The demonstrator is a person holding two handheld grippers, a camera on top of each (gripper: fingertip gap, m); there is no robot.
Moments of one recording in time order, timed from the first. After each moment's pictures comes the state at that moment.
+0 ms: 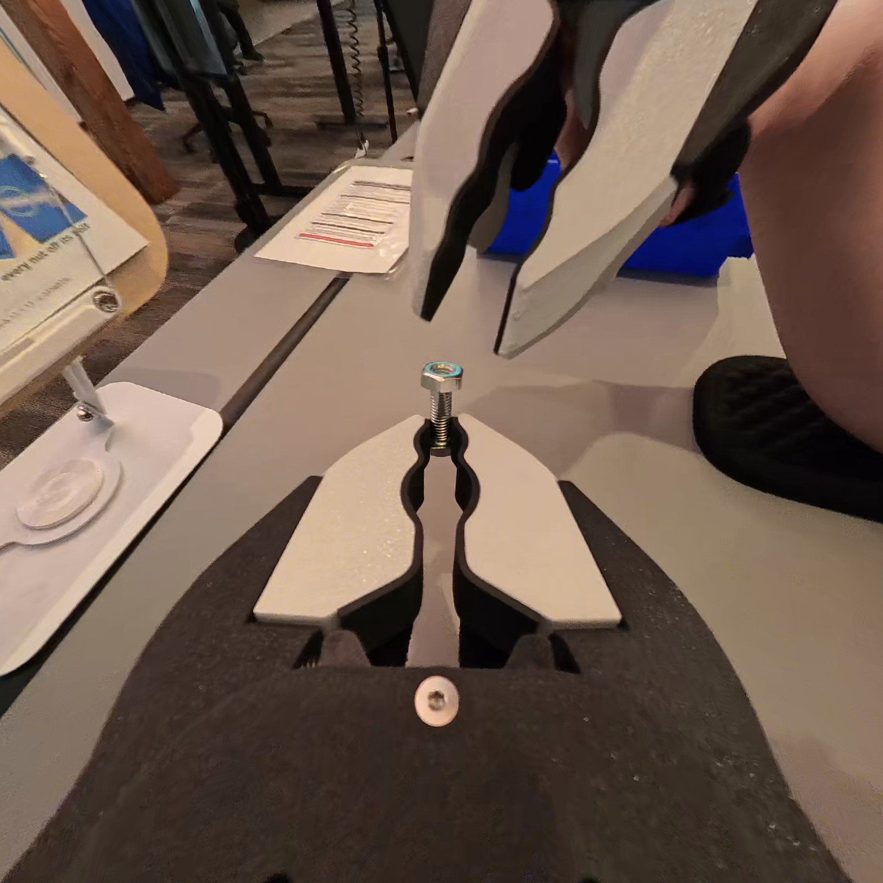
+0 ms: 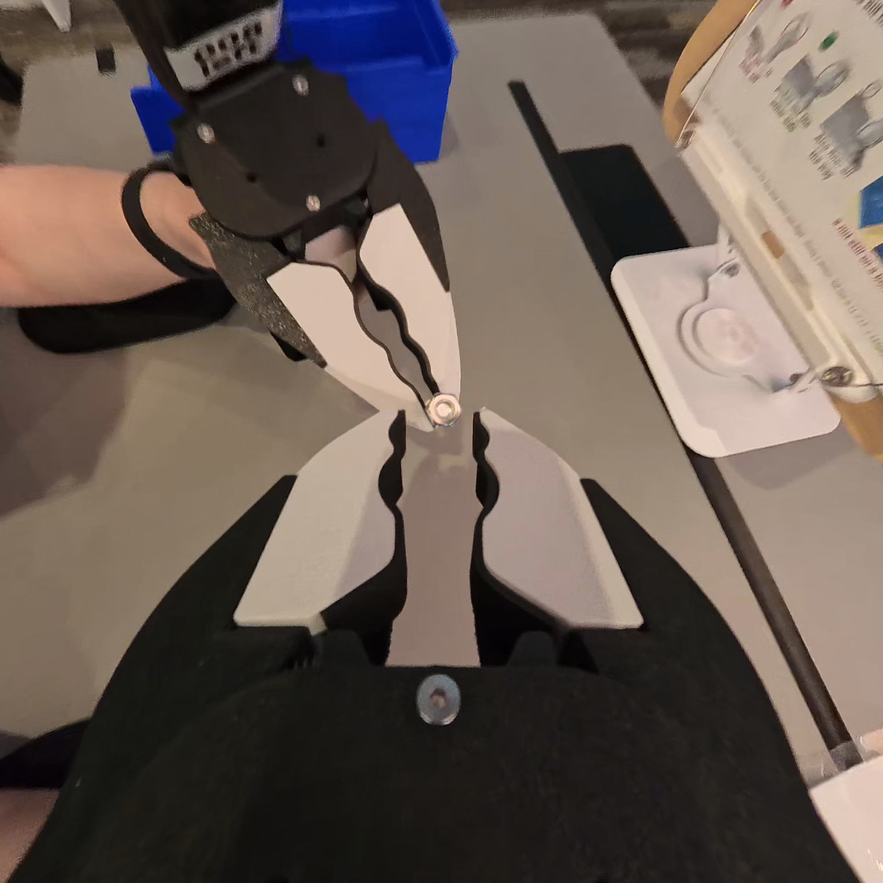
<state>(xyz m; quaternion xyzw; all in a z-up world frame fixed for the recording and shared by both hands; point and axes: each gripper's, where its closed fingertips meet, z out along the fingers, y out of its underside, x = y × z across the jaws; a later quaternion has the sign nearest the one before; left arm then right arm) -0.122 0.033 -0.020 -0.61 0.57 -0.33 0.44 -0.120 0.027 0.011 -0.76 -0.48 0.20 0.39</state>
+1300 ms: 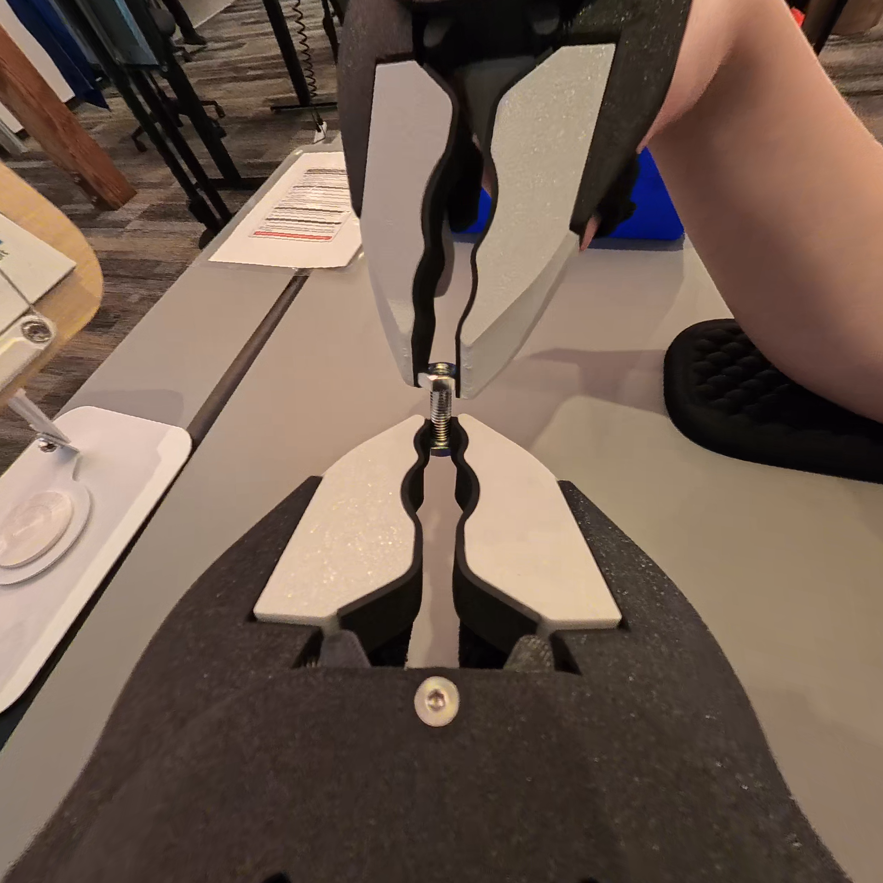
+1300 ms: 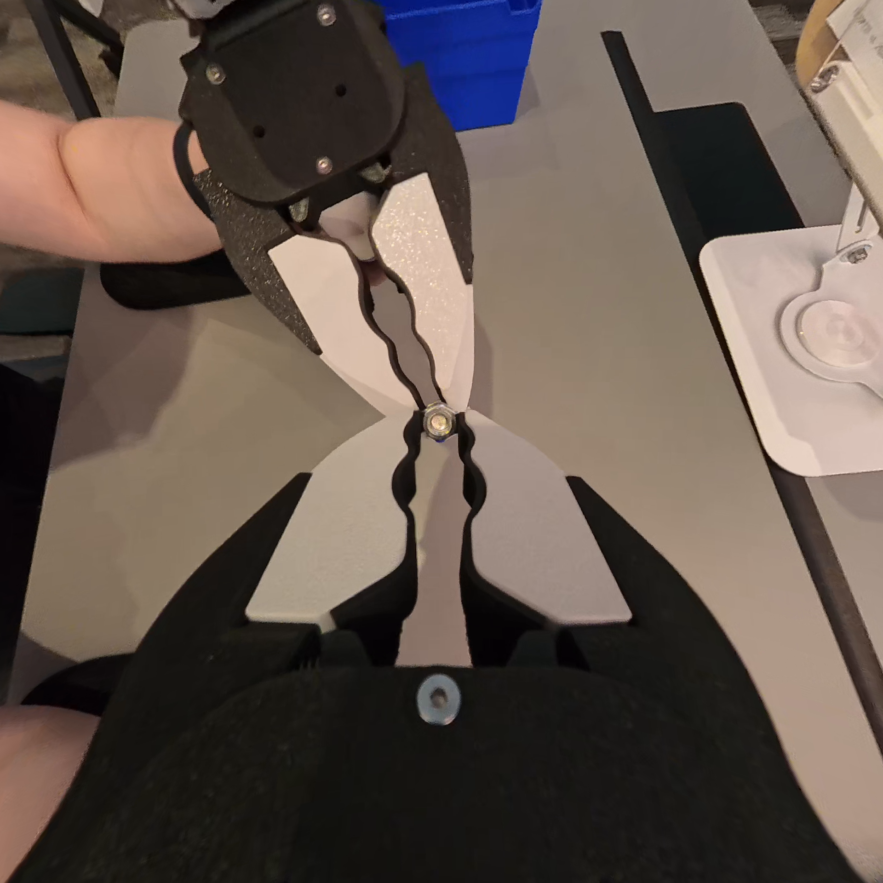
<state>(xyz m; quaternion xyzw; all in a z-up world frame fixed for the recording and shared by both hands) -0.116 0.013 -0.024 -0.59 0.61 -0.32 0.42 -0.123 0.013 -0.008 -0.74 -0.52 0.26 0.34</state>
